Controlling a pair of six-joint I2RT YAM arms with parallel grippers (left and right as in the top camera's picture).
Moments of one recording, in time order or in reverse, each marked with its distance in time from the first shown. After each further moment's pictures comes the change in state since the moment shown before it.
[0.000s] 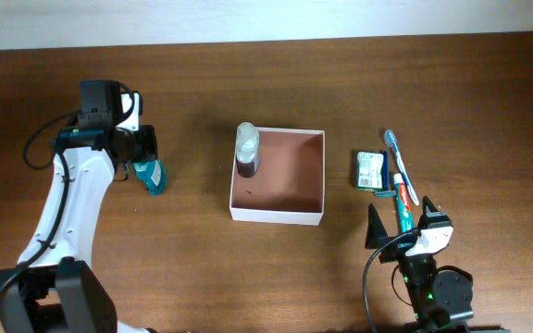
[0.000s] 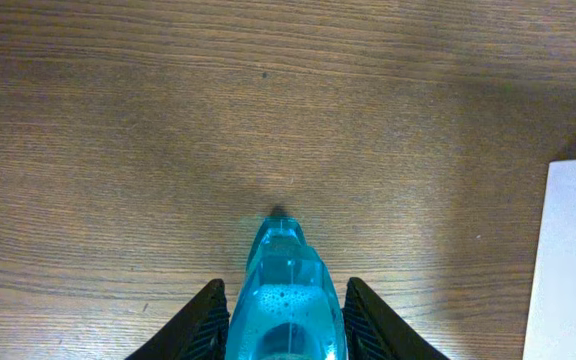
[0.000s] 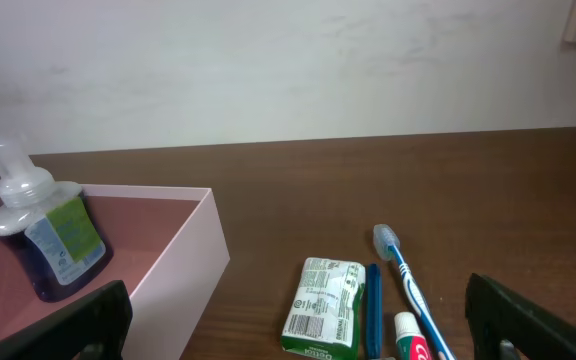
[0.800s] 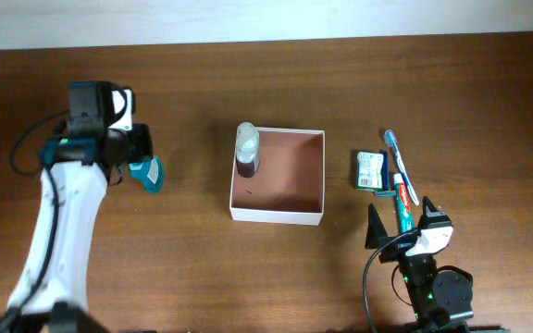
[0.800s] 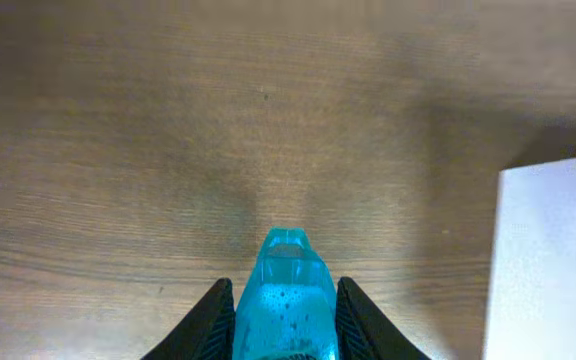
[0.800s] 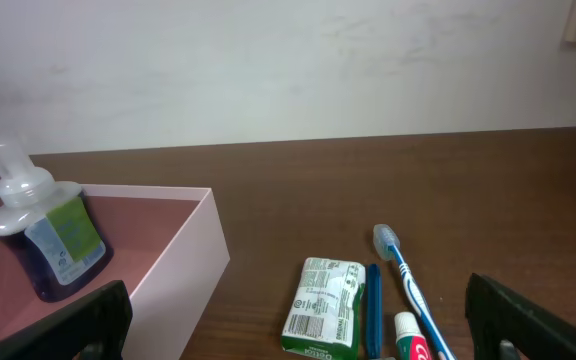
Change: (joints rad) left arm -0.007 -0.150 0.000 -0.049 -0.001 -0.019; right arm 0.000 0.000 0.000 0.000 0.000 0.000
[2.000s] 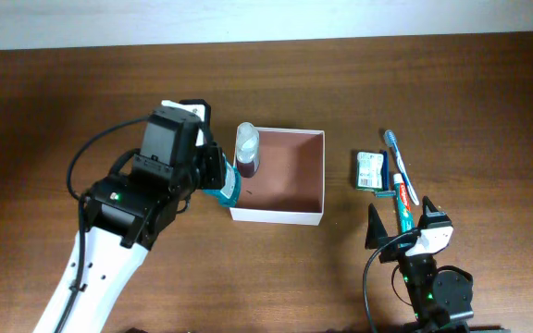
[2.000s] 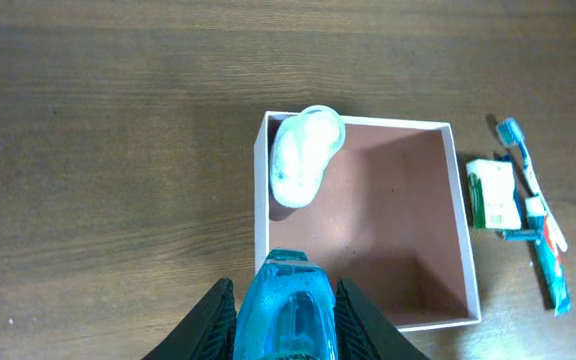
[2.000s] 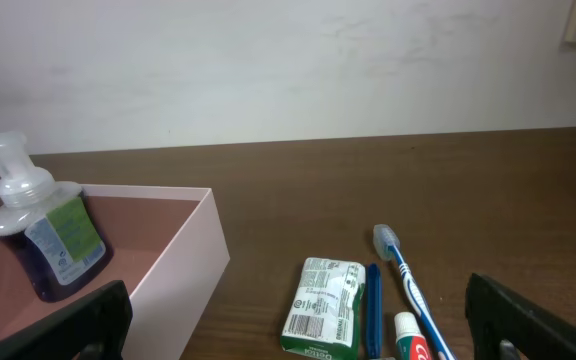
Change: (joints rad) left arm -0.473 -0.245 0.000 -0.076 -0.070 -0.347; right arm 0.000 0.000 0.000 0.000 0.000 0.000
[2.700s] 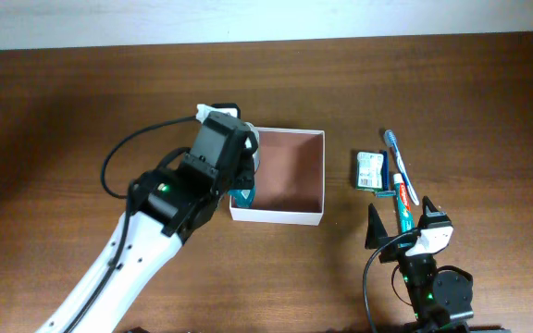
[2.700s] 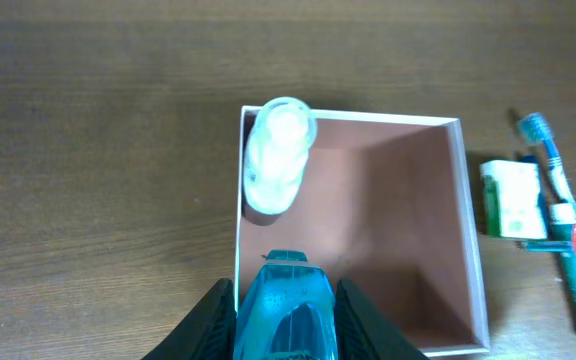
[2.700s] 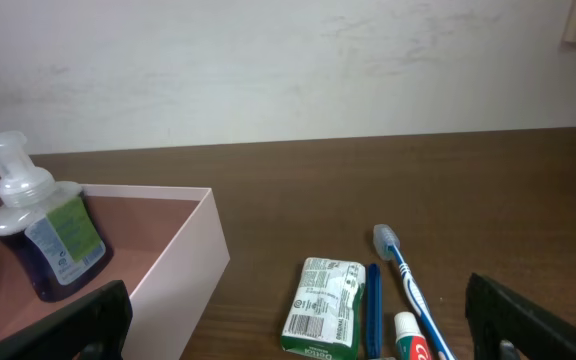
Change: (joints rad) left arm -0.155 0.111 0.000 0.054 -0.164 -0.085; right arm 0.000 0.000 0.000 0.000 0.000 0.000
